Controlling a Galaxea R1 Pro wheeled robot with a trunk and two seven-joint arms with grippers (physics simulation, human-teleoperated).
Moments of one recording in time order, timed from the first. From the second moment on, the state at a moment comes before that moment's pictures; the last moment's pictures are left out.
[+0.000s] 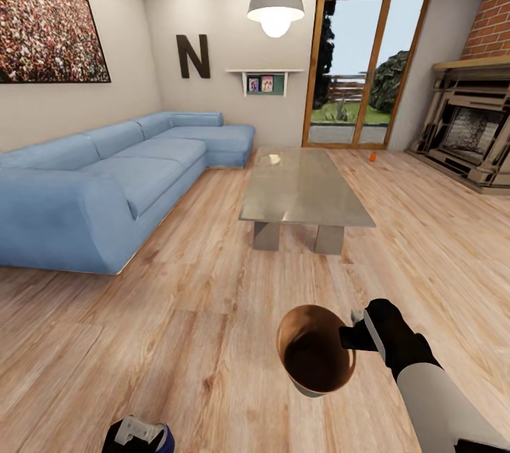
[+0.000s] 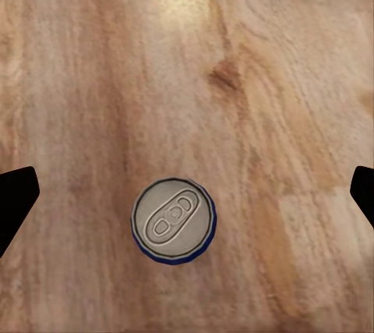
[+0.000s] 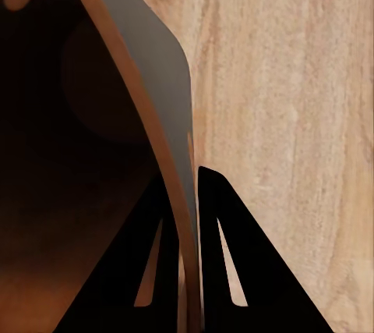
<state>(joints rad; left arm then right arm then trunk) -0.35 0.18 -0.10 -0.23 -0.03 -0.40 -0.26 -0.71 -0.06 -0.14 -0.72 0.16 1.05 0.20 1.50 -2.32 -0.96</state>
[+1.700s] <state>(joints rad) -0.35 0.18 -0.10 -0.23 -0.03 -0.40 -0.27 -0.71 -0.06 -0.14 -0.72 0.17 1.05 0.20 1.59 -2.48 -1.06</state>
